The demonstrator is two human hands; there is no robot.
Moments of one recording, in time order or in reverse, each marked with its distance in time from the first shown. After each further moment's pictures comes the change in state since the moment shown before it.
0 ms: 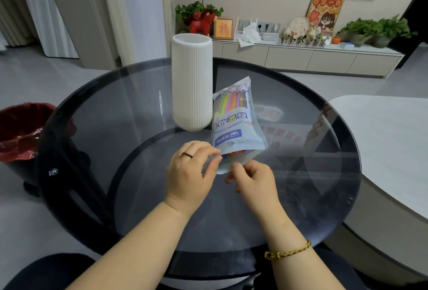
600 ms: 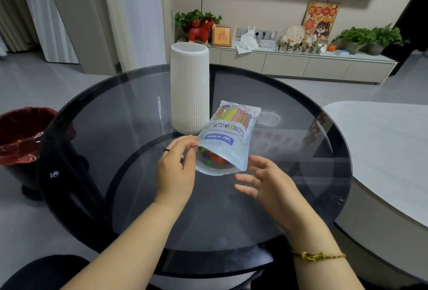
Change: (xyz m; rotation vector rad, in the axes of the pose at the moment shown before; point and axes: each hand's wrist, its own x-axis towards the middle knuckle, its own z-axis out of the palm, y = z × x) left_hand 0.009 0.004 -0.012 -0.259 0.059 -0.396; right_hand -0.003 -0.003 -0.040 0.715 -0.197 0.339
